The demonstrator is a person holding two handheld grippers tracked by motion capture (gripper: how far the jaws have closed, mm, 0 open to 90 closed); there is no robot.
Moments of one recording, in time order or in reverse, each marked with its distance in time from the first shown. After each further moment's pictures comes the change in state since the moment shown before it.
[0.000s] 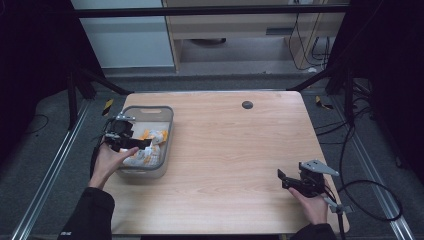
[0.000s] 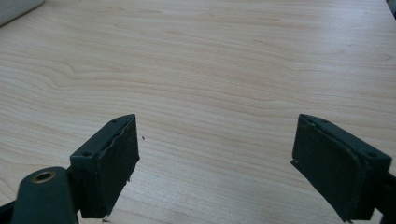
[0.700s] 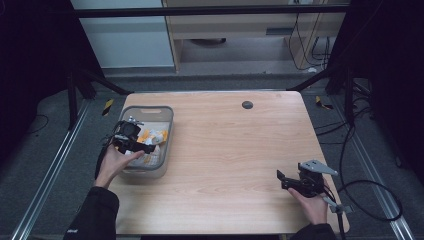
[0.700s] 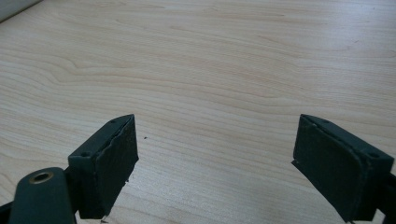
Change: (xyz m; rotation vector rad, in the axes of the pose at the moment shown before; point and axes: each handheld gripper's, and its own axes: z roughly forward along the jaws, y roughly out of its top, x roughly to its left) left arm -0.007 -0.003 0.024 0.115 -0.009 0.041; right arm 0.001 0.000 0.002 0.015 0.010 -0.005
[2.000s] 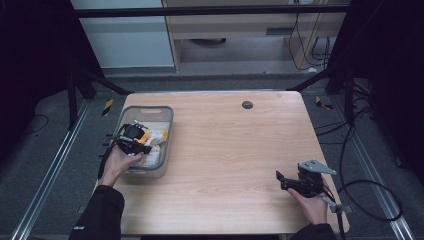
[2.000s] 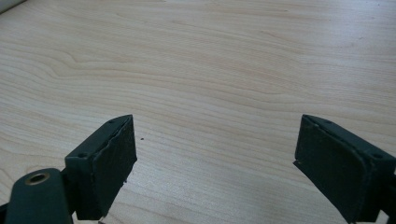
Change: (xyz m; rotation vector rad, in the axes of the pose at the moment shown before) left arm -0.001 -0.003 0.014 0.108 0.009 0.006; right arm 0.000 -0.001 0.002 0.015 -0.003 -0.018
